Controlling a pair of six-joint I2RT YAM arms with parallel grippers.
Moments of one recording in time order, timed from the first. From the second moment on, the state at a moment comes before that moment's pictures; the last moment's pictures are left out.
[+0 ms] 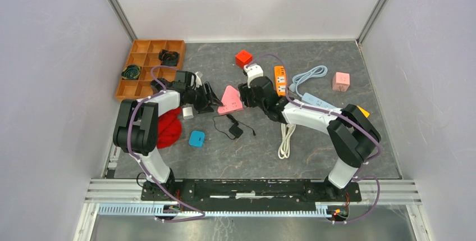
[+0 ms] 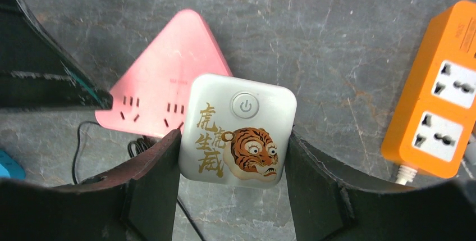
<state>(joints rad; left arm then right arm) -0.17 1.74 0.95 -0.19 0.55 -0.55 0.77 1.70 1.00 0.16 0.26 0.20</state>
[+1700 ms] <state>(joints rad) -0.17 1.77 0.97 -0.23 0.56 -0.55 0.79 1.74 1.14 -0.12 0.28 0.23</state>
